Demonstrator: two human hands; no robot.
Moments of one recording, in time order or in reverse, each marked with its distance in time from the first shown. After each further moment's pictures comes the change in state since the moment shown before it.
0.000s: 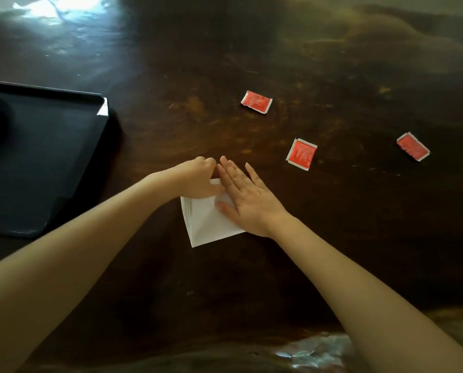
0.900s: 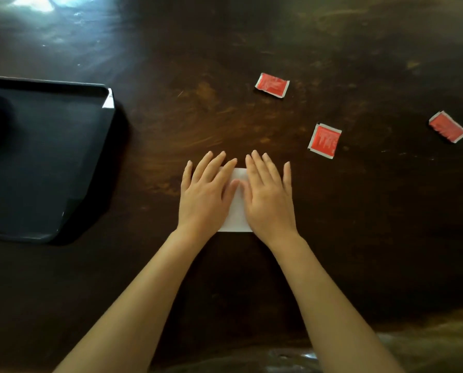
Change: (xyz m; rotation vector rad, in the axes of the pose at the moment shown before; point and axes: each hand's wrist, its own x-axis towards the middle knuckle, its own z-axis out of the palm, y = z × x) left_hand -0.025 -0.012 0.074 -0.065 0.595 0.029; right_hand 0.001 -0.045 0.011 0.090 0.308 0.444
